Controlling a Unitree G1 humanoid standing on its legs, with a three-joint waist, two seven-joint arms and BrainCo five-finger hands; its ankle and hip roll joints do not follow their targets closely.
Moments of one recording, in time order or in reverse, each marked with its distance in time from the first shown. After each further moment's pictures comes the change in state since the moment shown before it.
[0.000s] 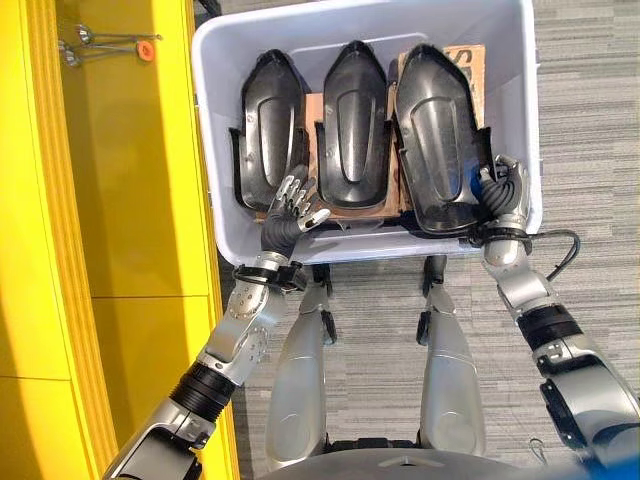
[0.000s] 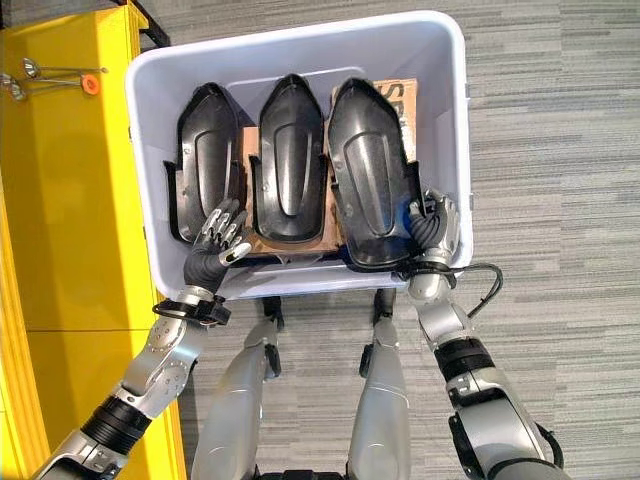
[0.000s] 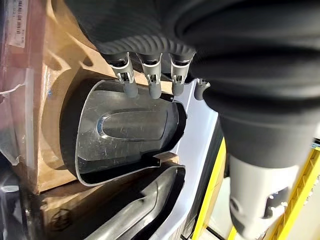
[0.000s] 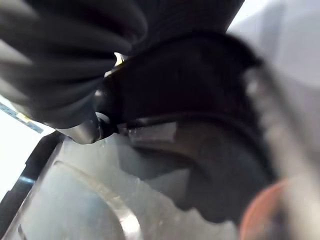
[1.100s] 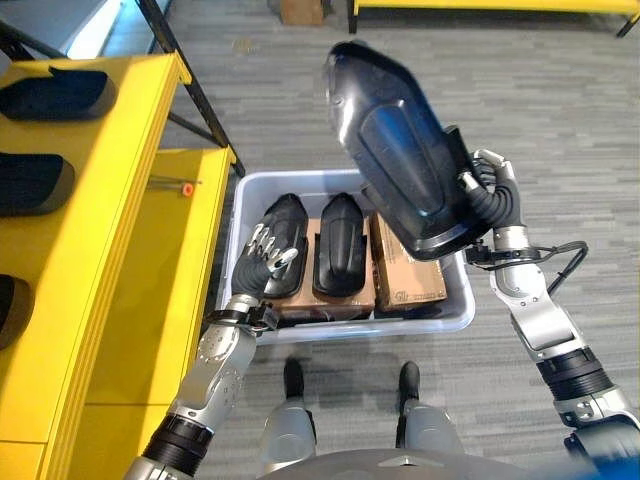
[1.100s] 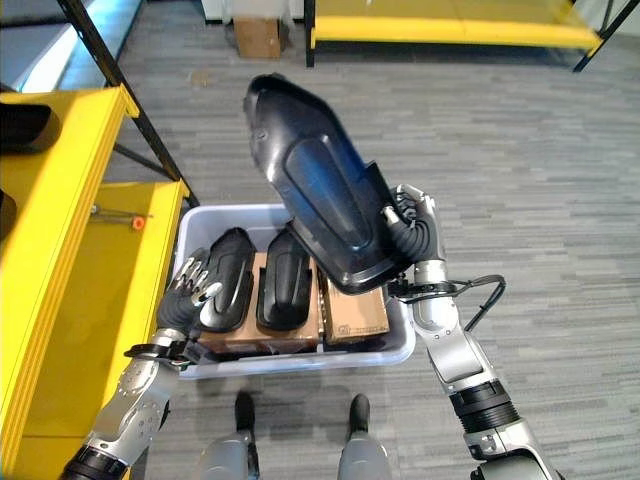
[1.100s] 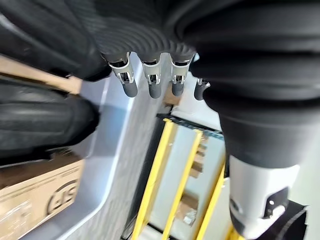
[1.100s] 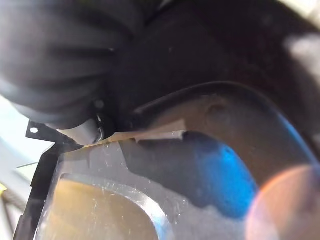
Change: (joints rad) left arm 0.262 -0.003 0.166 -0.004 0.022 0.053 -0.069; right arm 0.205 -0.029 0.010 -0.465 0.030 -0.098 0.209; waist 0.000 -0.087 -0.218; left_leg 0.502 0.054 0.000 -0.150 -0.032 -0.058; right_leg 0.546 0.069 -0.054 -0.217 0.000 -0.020
